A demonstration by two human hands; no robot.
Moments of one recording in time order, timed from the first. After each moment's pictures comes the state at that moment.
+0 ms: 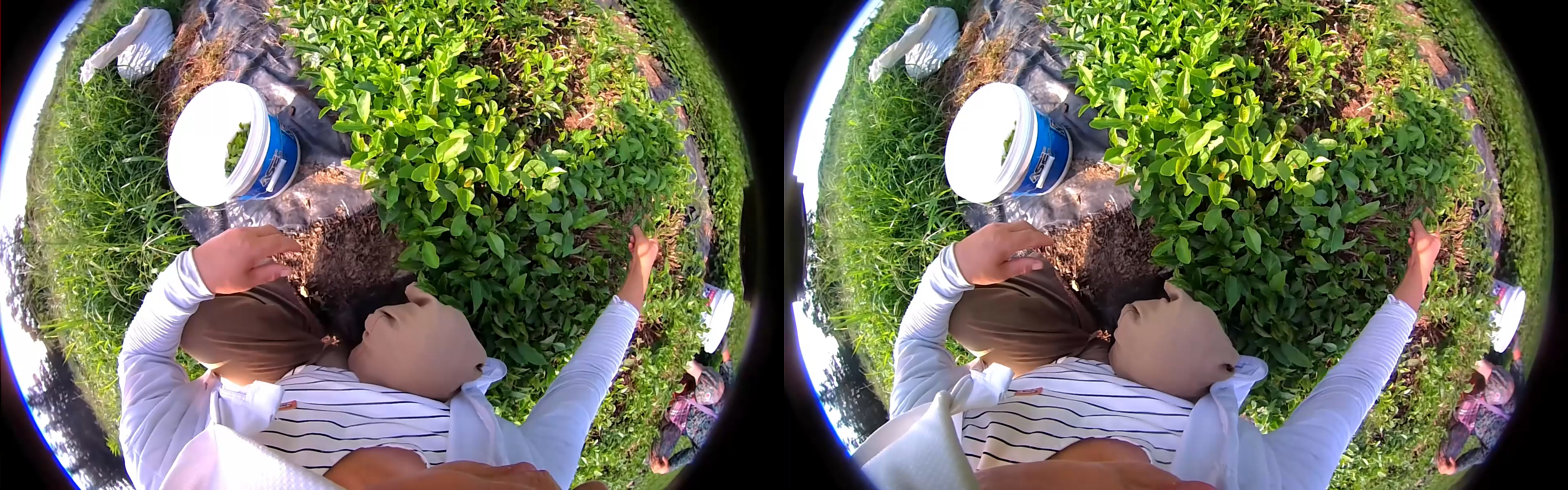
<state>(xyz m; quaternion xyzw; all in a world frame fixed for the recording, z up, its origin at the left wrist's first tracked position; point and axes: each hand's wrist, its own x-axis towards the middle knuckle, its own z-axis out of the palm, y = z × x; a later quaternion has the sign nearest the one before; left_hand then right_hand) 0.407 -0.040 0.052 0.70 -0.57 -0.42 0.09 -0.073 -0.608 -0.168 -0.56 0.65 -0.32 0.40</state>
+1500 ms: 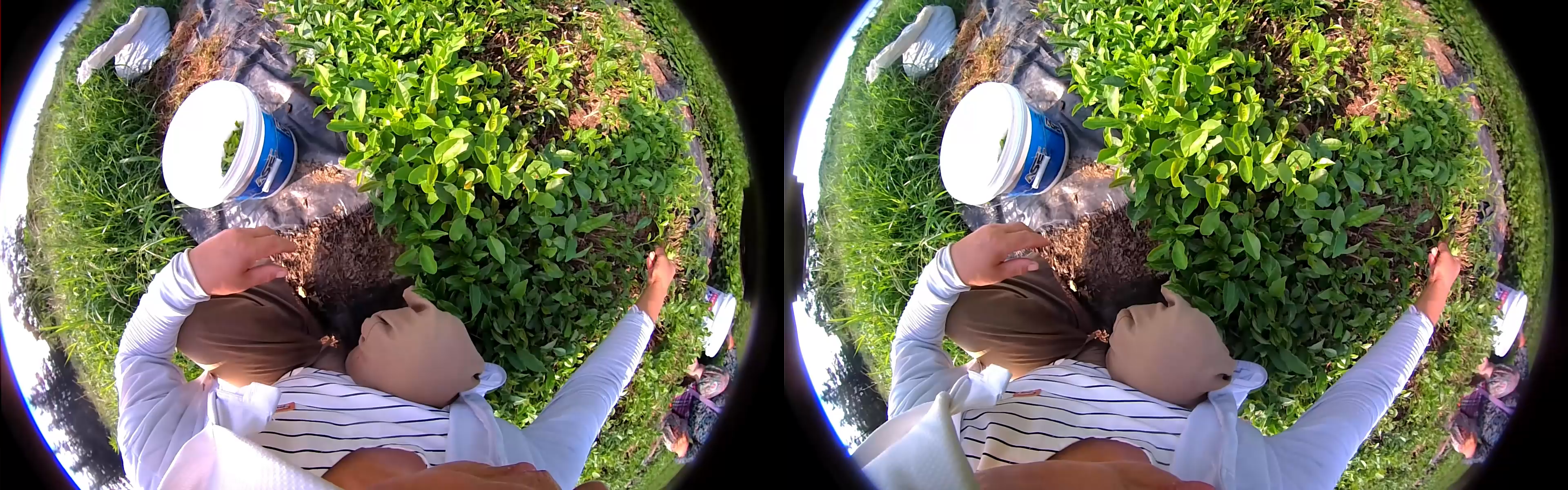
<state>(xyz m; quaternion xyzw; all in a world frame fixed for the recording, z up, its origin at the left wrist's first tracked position) 0.412 -0.048 0.047 0.71 -0.56 -0.43 0.05 -0.152 -0.662 -0.181 -0.47 0.68 -0.38 0.42</state>
